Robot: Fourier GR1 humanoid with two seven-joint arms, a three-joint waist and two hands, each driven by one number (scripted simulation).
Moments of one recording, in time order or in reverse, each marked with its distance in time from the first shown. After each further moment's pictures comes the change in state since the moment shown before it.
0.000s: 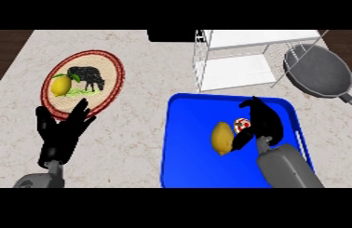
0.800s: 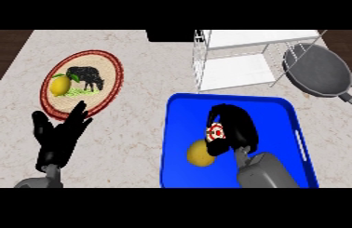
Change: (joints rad) left arm 0.028 -0.014 0.025 -0.015 -0.017 -0.027 -0.019; right arm 0.014 0.085 0.137 -0.146 0.044 0.041 -0.202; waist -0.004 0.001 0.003
